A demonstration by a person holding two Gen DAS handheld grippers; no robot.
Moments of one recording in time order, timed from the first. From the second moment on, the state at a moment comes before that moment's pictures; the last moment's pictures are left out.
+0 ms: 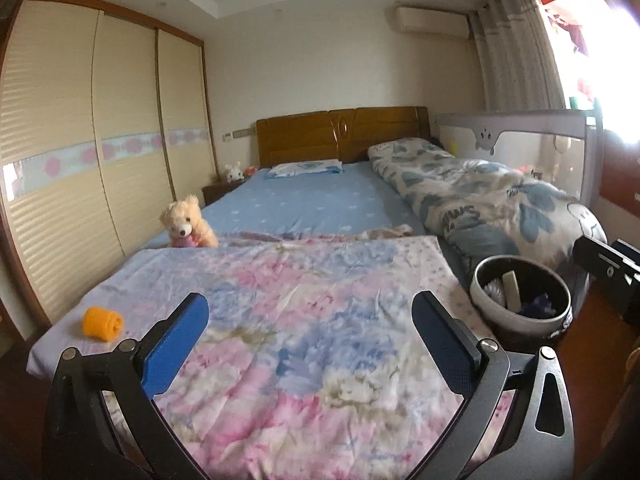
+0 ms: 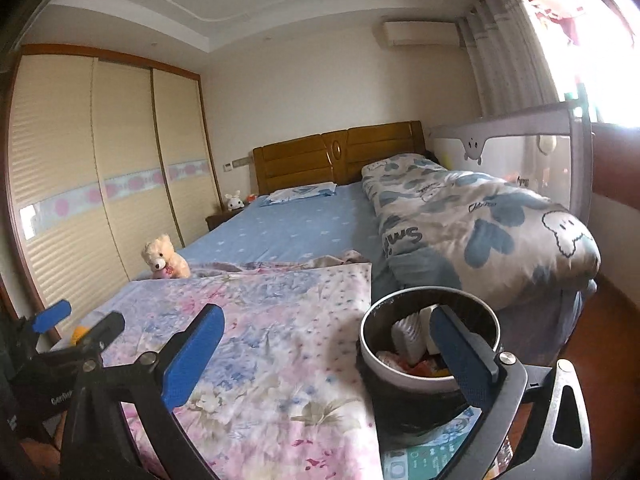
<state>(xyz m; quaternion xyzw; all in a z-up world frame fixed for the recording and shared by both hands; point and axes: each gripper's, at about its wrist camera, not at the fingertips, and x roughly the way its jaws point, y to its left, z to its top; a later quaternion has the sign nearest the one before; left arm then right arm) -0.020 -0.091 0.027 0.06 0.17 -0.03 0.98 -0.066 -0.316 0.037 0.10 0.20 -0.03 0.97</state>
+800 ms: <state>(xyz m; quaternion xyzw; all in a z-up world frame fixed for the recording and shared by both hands) -0.030 -0.094 0.023 0.07 0.18 -0.04 0.98 -0.078 -0.298 0.031 0.06 0.21 -0.04 0.97</state>
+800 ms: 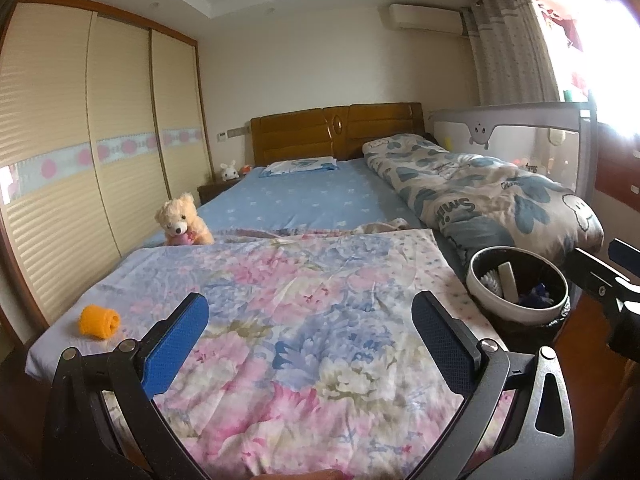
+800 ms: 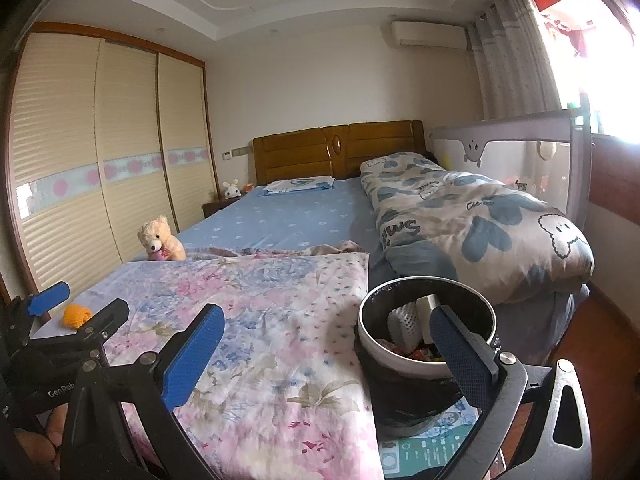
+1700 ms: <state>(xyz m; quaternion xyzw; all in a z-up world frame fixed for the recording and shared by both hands) -0.028 -0.090 0.021 0.06 0.19 -0.04 0.98 -0.077 -0.298 0.034 0.07 0.21 -0.03 0.97</state>
